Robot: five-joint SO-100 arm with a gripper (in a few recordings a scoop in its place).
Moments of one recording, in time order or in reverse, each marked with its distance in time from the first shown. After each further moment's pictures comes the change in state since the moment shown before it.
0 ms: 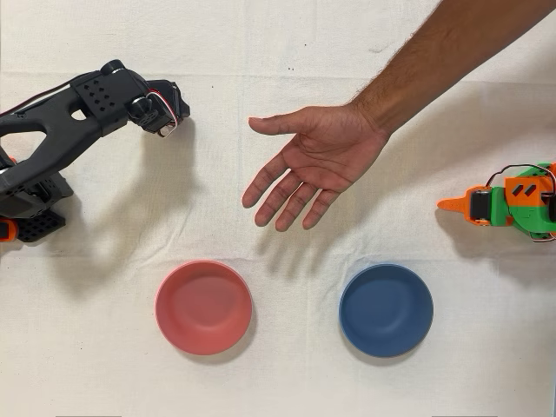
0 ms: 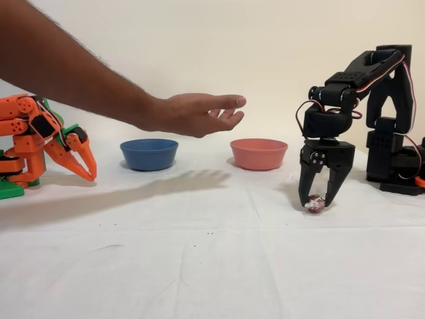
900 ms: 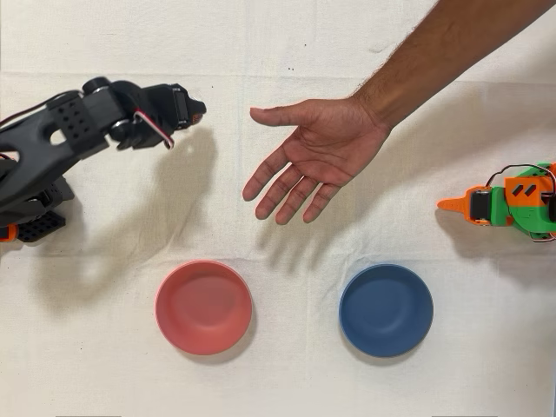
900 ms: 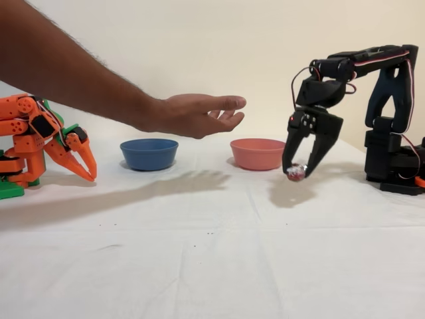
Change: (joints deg) arm 9.2 17.6 0.1 -3.4 -14.7
